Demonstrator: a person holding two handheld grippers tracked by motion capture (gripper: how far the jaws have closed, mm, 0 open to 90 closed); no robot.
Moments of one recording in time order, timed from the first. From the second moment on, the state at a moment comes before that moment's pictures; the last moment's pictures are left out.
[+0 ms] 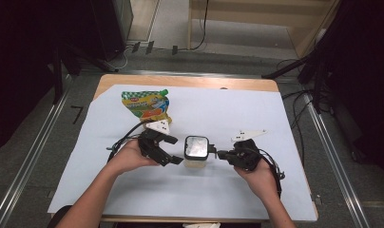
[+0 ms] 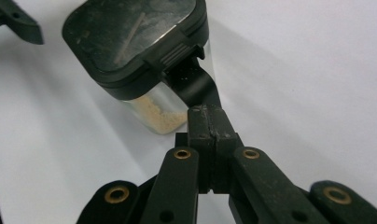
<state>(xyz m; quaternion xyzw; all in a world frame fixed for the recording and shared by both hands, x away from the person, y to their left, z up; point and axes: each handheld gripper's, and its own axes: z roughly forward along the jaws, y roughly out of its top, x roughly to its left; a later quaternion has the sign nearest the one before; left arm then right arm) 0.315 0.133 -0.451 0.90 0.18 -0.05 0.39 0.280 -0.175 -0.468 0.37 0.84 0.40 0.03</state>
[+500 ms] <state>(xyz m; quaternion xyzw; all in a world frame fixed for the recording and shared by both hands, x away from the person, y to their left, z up) 0.321 0.108 -0.459 0.91 0.18 -0.03 0.38 0.281 -0.175 -0.471 0.38 0.84 0.40 0.03</state>
